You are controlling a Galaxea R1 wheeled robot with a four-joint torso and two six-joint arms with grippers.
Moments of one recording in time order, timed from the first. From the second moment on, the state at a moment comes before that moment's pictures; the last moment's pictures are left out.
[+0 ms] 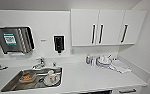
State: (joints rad) left arm 1.49 2.72 -2.34 0.04 -0.05 0.00; right arm -1.63 2.74 -2.46 -0.17 0.19 0.12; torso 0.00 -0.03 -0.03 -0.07
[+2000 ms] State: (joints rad) left arm 1.40 2.39 -2.00 0.04 -0.07 -0.02; right arm -1.61 2.71 -2.38 -0.19 0.22 0.12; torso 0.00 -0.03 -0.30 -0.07
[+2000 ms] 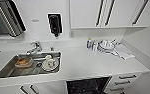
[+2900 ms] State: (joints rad) left arm 1.16 2.12 -1.56 0.02 -0.05 -0.06; right arm -1.60 2.71 -2.37 -0.20 0.23 0.12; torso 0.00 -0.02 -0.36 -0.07
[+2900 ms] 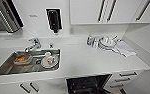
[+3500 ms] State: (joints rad) left arm 0.85 2.04 -1.41 0.01 0.13 -0.07; right arm -1.58 2.71 -2.36 -0.20 0.24 0.12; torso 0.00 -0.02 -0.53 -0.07
